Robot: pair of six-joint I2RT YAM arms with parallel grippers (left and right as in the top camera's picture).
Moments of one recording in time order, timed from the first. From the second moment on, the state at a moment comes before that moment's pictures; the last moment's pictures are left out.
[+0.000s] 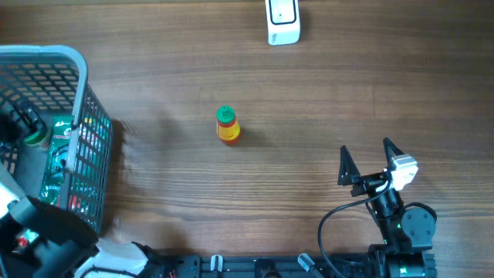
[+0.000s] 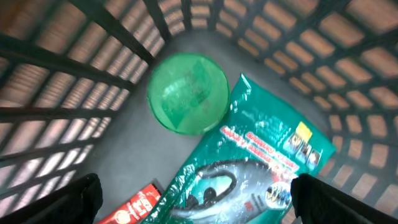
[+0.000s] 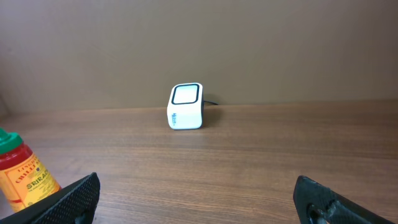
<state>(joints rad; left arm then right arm) 0.79 1.71 1.57 -1.04 0.09 0.18 0.03 0.01 0.01 0.01 -0.20 0.13</state>
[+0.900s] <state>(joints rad) 0.79 1.84 1.24 -0.82 0.17 0.41 0.03 0.01 0.01 0.01 -0.20 0.13</state>
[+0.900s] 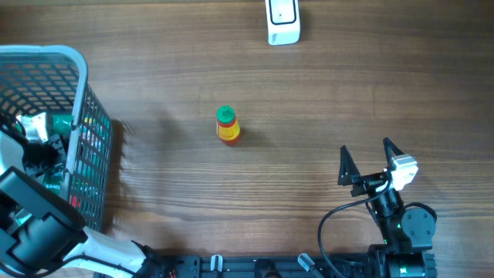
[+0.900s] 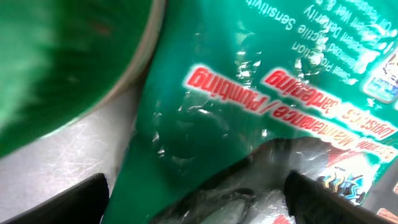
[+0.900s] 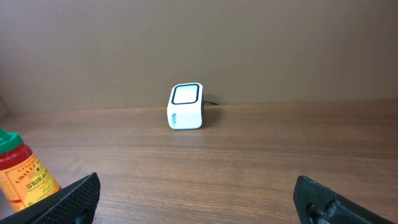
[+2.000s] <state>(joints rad) 0.79 1.08 1.31 -0.46 0.76 0.15 0.03 0.01 0.01 0.01 -0.20 0.13</state>
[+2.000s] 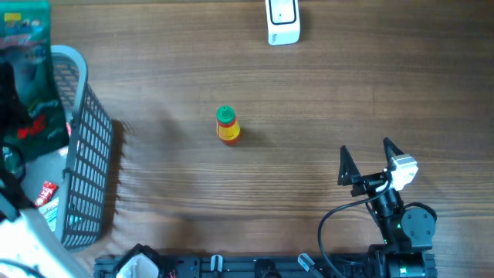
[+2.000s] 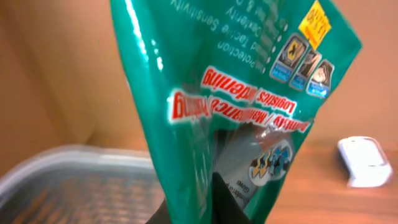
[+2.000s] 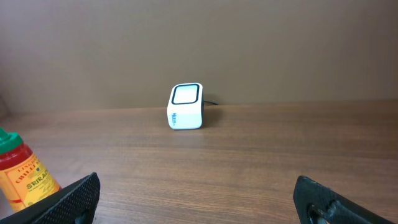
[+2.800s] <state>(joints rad) -0.10 1.02 1.32 -0.45 1.14 0.11 0.03 0.01 0.01 0.01 -0.20 0.13</state>
